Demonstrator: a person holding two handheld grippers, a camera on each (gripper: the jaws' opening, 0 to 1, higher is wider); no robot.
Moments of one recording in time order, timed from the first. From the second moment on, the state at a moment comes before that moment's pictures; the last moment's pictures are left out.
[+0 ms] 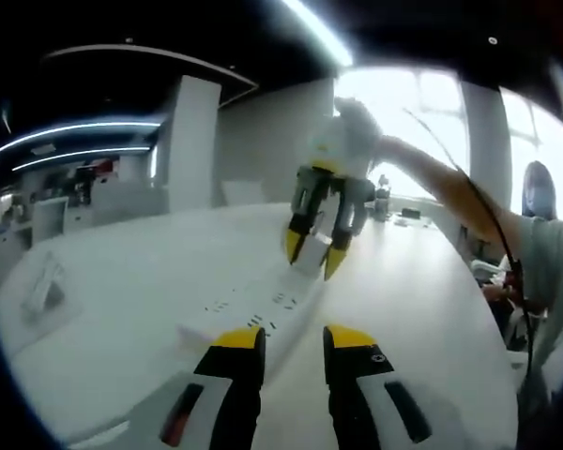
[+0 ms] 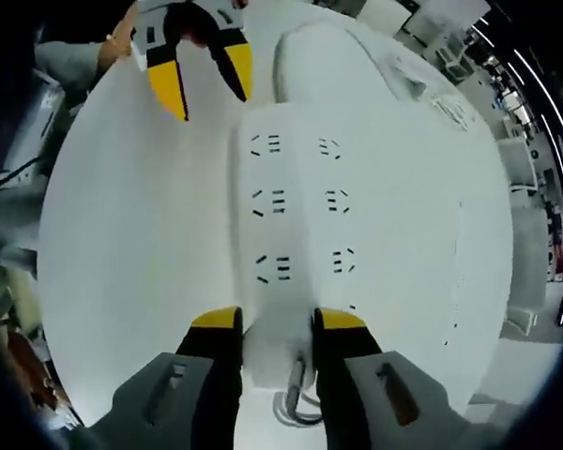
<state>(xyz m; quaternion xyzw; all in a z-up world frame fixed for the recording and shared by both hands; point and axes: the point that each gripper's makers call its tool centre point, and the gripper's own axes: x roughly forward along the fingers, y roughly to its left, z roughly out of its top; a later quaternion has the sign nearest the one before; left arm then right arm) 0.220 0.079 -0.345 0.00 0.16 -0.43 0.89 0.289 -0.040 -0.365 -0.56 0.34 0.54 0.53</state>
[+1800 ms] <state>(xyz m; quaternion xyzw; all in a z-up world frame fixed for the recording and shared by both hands) 0.223 0.082 -0.361 0.02 0.18 -0.42 0.89 0.292 -0.040 -0.355 -0.59 0.32 0.51 0.54</state>
